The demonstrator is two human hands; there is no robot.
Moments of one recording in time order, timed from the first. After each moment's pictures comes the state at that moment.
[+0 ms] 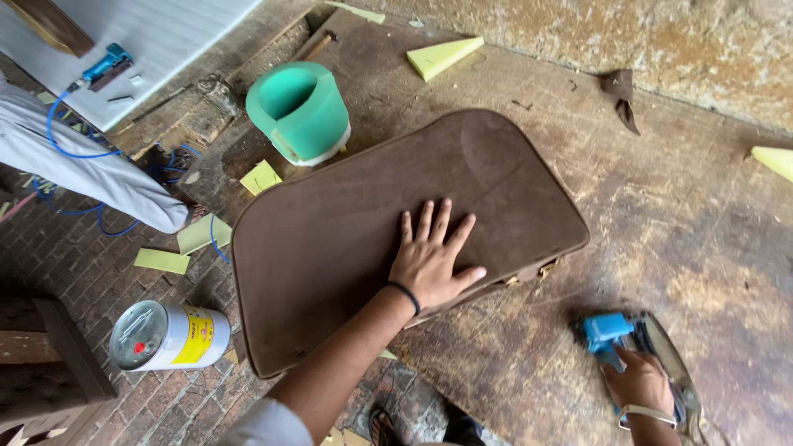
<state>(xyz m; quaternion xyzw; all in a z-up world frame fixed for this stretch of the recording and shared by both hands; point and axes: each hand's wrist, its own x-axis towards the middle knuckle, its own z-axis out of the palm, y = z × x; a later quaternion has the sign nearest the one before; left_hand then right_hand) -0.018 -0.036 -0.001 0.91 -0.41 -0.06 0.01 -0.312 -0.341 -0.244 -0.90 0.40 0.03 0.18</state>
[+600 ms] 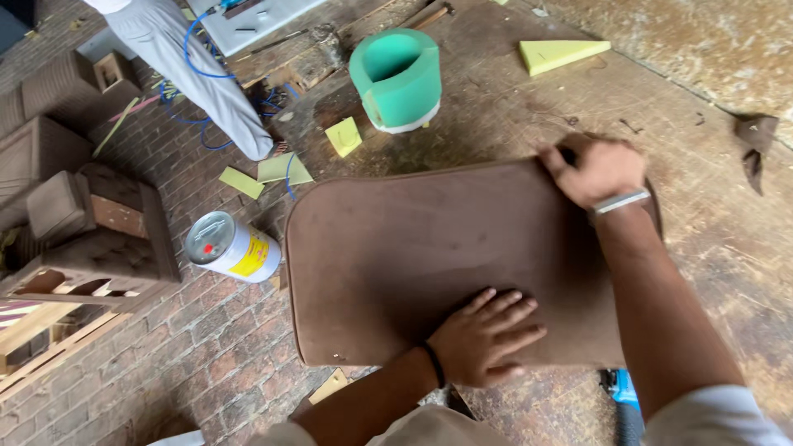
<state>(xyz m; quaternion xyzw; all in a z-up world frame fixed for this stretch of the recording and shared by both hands) -0.139 -0.003 -0.037 0.84 -0.52 -0.02 0.16 0.032 -0.243 0.081 -0.99 0.05 -0.04 0.11</state>
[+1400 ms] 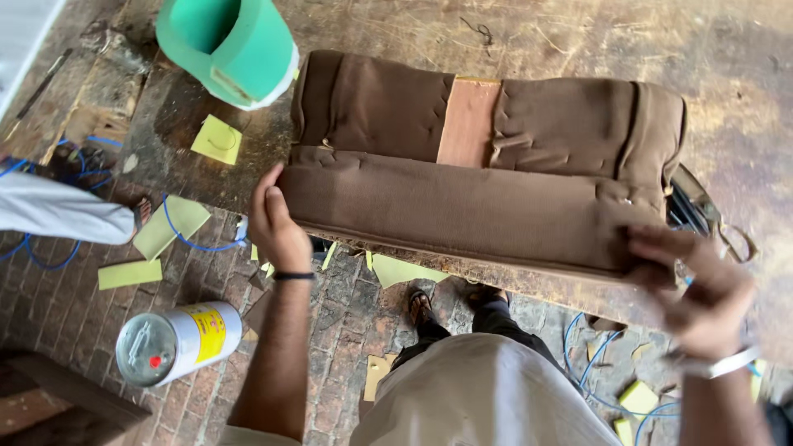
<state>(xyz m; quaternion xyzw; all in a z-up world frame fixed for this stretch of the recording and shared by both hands) 0.044 0.207 -0.026 0.82 -0.15 0.10 0.54 -0.324 -0.118 0.024 -0.84 0.24 -0.29 0.39</state>
